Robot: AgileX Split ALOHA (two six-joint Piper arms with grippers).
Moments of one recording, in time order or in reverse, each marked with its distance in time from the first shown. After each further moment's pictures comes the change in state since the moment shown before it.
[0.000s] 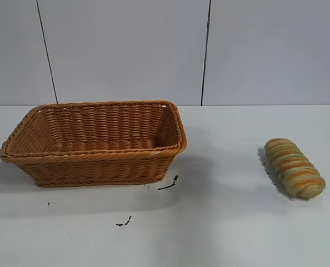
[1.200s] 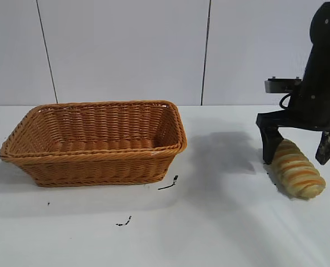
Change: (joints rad) left arm 0.000 0.000 0.000 0.000 0.000 0.000; right arm 0.000 0.549 -0.131 -0.006 -0.260 -0.032
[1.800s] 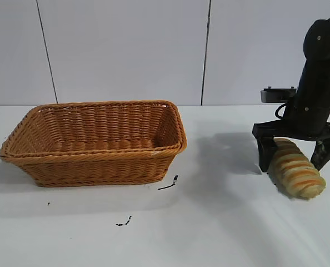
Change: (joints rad) left arm 0.000 0.000 0.000 0.000 0.000 0.000; right arm 0.000 0.013 -0.003 -0.001 0.008 -0.021
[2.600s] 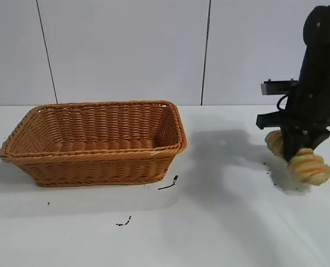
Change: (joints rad) left arm 0.000 0.000 0.000 0.000 0.000 0.000; right arm 0.011 -0.085 -0.386 -0.030 0.358 -0.043
